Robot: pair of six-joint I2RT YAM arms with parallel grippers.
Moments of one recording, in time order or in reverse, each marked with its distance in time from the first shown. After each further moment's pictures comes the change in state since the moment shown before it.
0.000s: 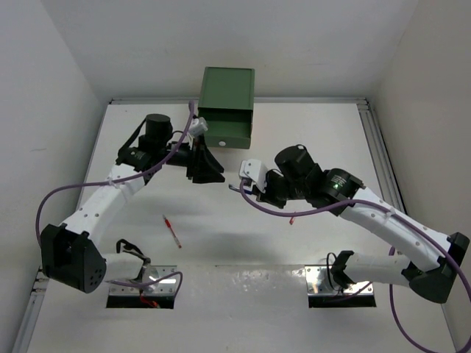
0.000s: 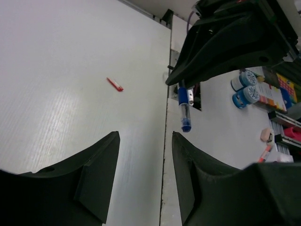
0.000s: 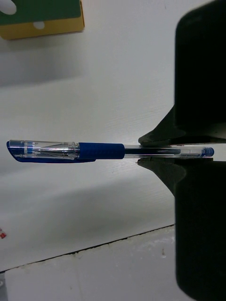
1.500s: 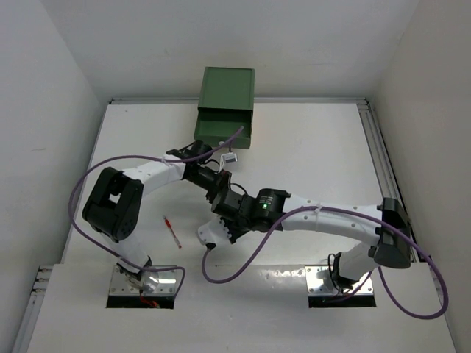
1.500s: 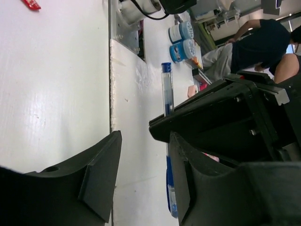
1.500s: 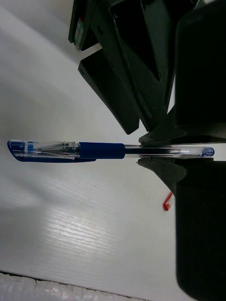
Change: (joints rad) left arm -0.173 0.443 -0.014 -0.227 0.193 0.167; right arm 0.374 0.385 0.119 -0.108 0.330 -0.456
